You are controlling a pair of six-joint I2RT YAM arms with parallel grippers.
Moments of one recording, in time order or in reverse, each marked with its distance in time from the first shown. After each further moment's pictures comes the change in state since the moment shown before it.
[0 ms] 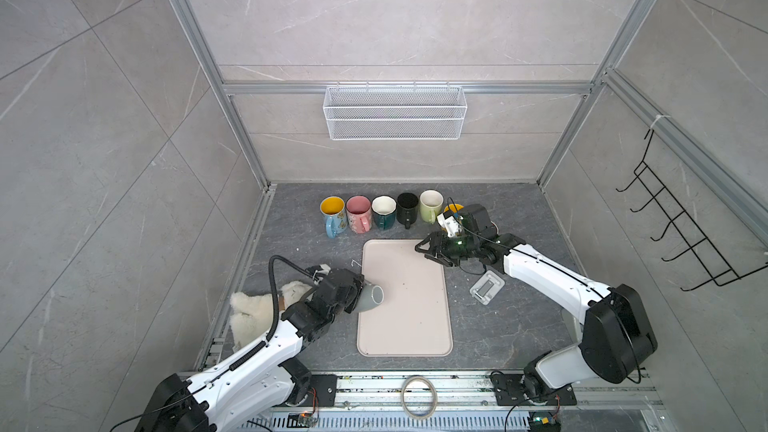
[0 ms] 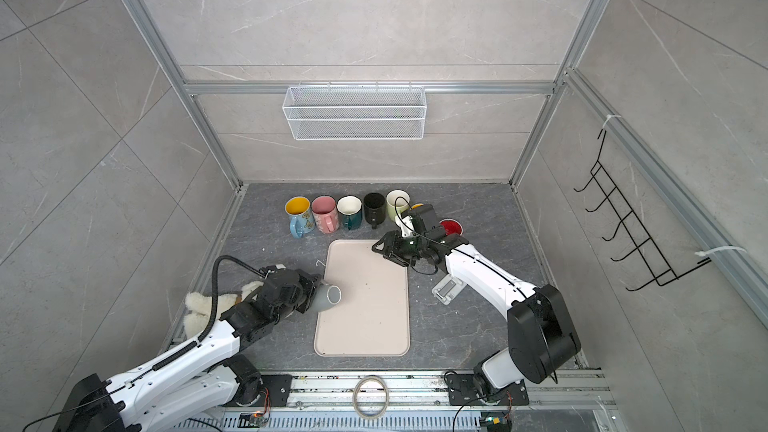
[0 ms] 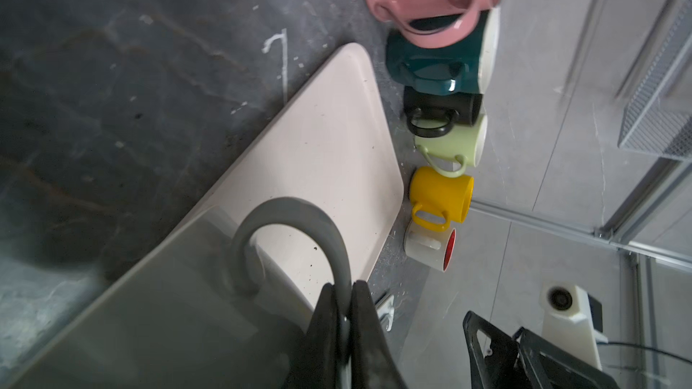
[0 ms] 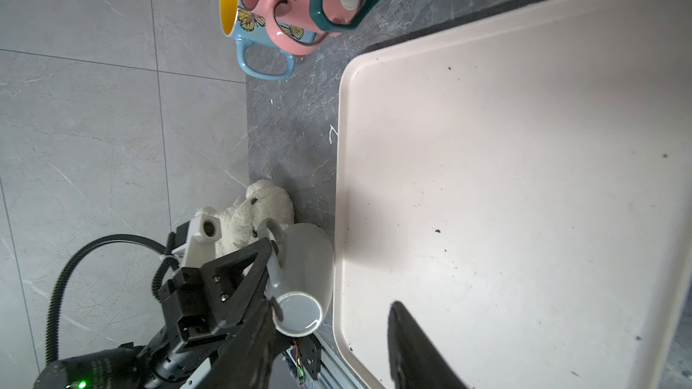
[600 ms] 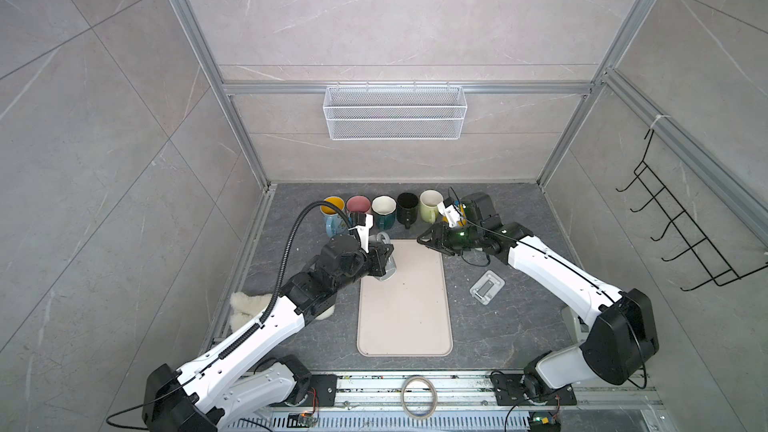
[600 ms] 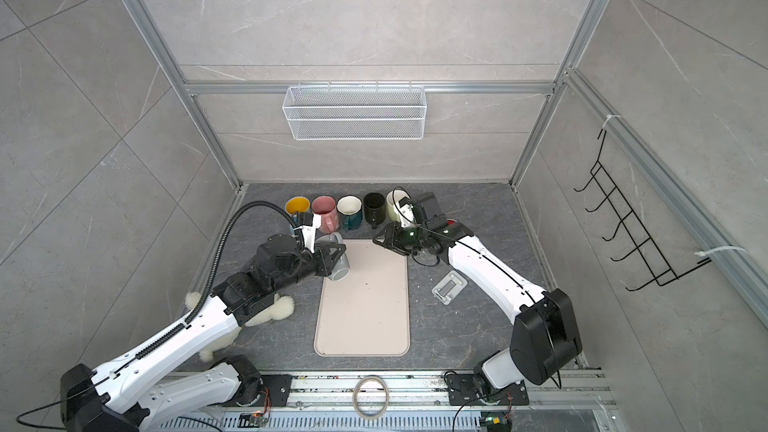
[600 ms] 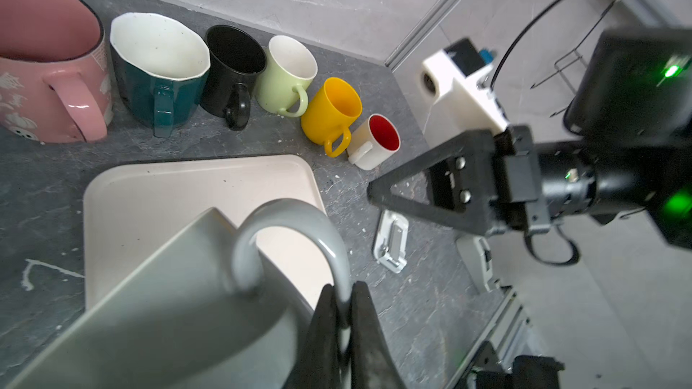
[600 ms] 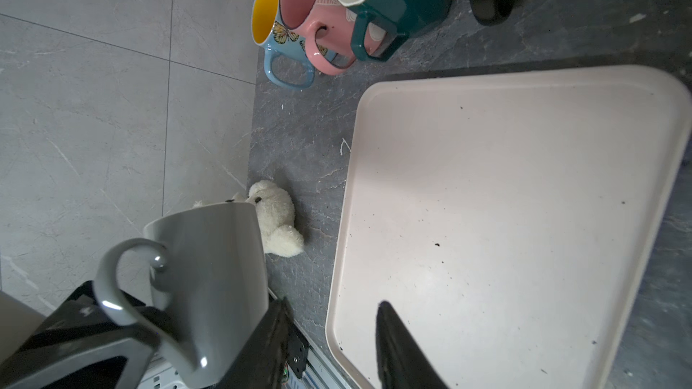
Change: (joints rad) left arm -0.065 0.094 0.345 -0.064 0.225 0.925; right arm 0.000 -0.016 0.156 -0.159 0.044 -0.134
